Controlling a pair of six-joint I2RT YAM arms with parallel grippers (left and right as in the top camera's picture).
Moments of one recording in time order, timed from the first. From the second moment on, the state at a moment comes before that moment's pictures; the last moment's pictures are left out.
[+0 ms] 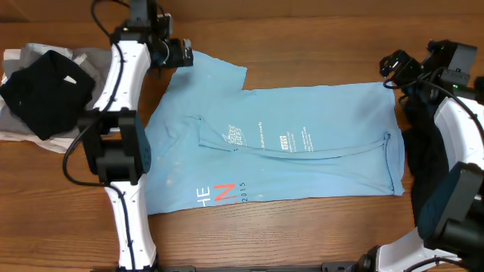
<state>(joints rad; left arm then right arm) -0.02 2.41 2.14 -0.84 0.19 -0.09 -0.31 1.79 1.33 -0.38 -0.31 0.39</state>
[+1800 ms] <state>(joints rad) -0.05 2.57 2.18 -0.63 0.11 0.08 -0.27 1.79 1.33 -0.40 -0.21 0.31</state>
